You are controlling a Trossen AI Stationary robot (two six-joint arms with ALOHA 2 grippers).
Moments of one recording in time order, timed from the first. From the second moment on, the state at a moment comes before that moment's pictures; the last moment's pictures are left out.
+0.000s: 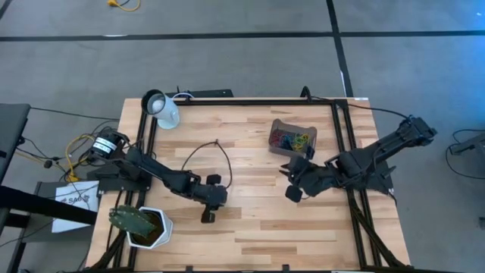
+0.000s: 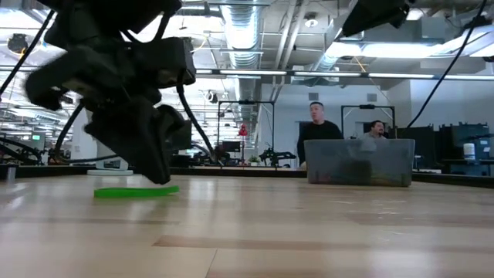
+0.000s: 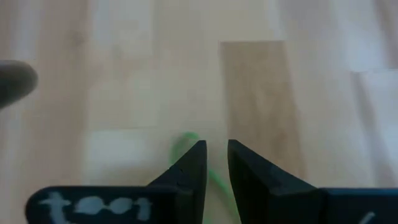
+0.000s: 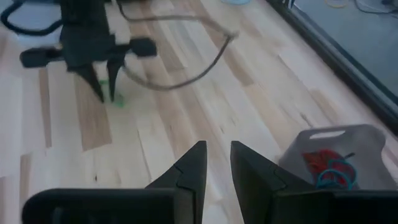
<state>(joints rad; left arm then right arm) -0.33 1.69 0.80 -0.05 -0.07 -0.25 0.46 1.26 1.07 -0.70 0.64 0.53</state>
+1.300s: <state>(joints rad) -0.33 1.78 0.80 0.06 -0.16 -0.23 0.71 1.26 0.66 -0.31 0.66 0.82</state>
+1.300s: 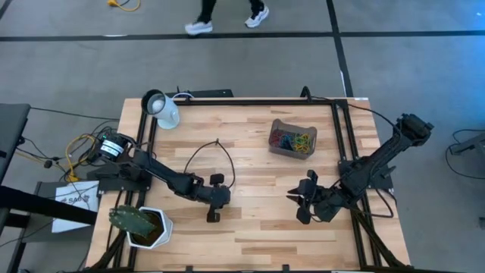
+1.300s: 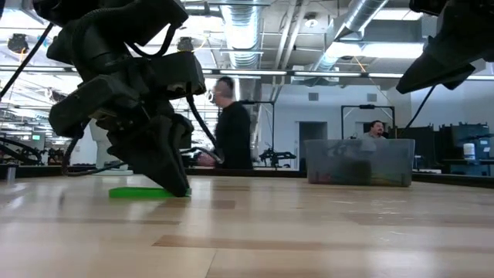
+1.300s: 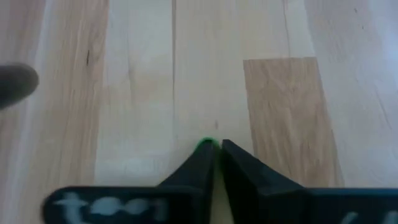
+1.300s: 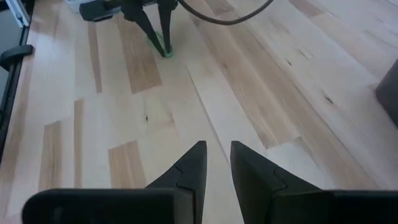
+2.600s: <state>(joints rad) 0.11 2.26 1.47 0.84 -0.11 0.00 0.72 1.26 0.67 -0.34 0.79 0.87</state>
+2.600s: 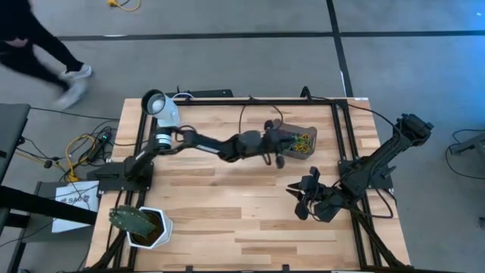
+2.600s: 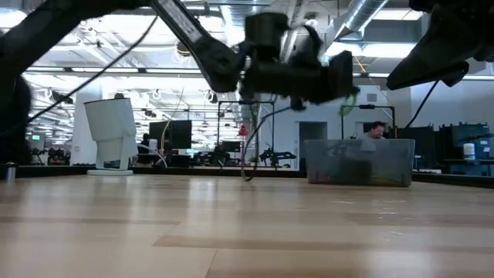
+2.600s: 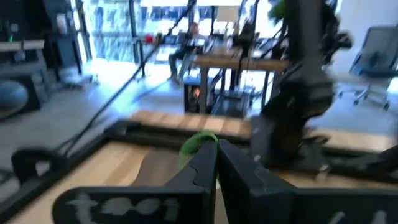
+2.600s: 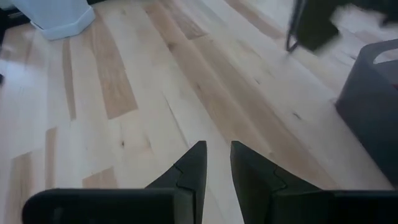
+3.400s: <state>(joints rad) 0.18 2.36 1.57 0.70 -0.11 0.05 0.82 1.26 0.67 -0.34 0.88 0.96</state>
